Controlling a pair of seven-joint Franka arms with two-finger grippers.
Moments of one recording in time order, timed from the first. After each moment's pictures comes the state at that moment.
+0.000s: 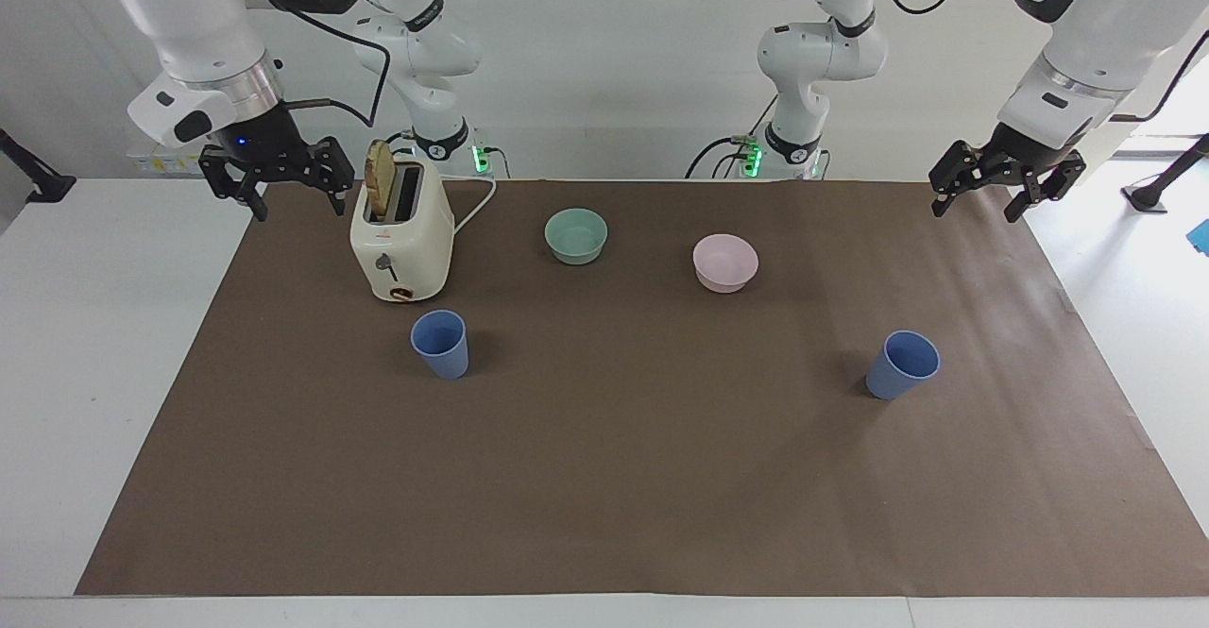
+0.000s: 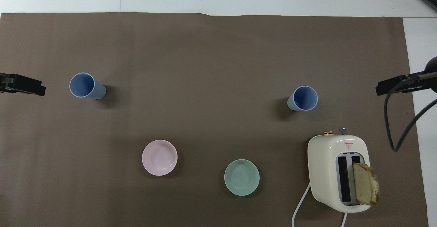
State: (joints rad) left arm -0.07 0.01 0.05 -1.54 -0.03 1.57 0.13; right arm -0.08 0.03 0.07 -1.53 -0.02 1.58 -0.12
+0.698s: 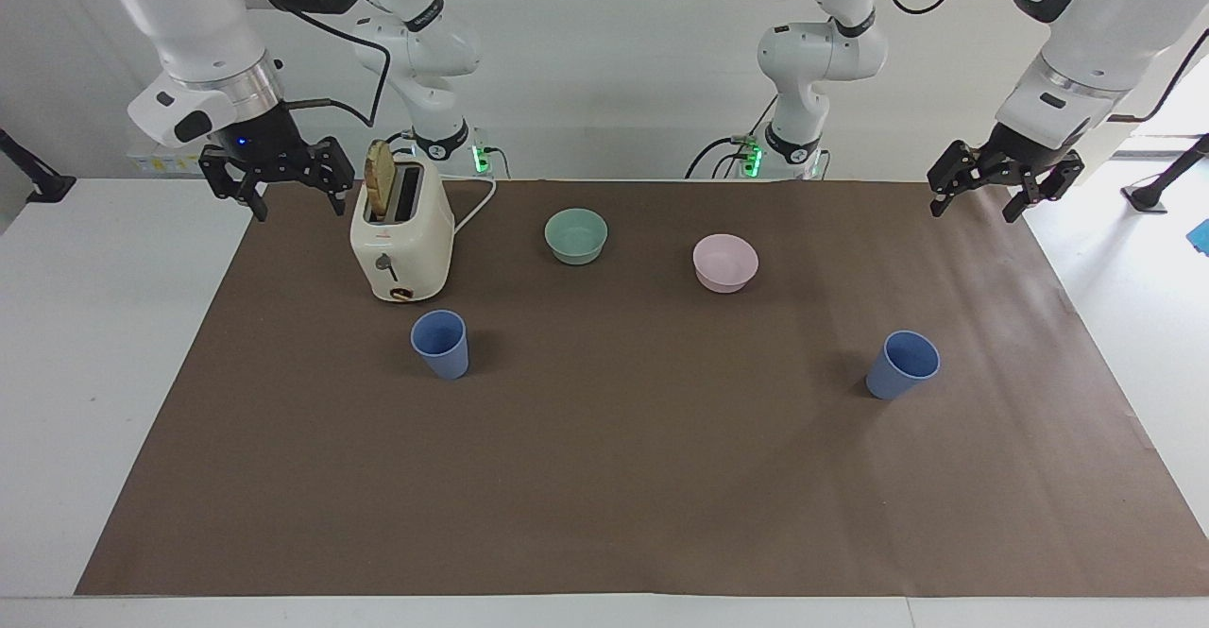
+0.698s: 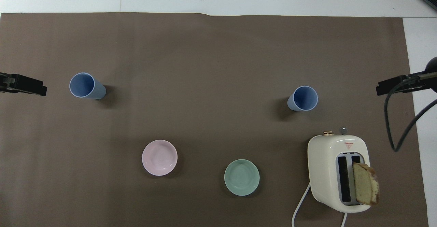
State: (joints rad) left arm -0.07 0.01 0.05 -1.54 -0.03 1.57 0.13; right arm -0.08 0.03 0.07 -1.53 -0.02 1.58 -0.12
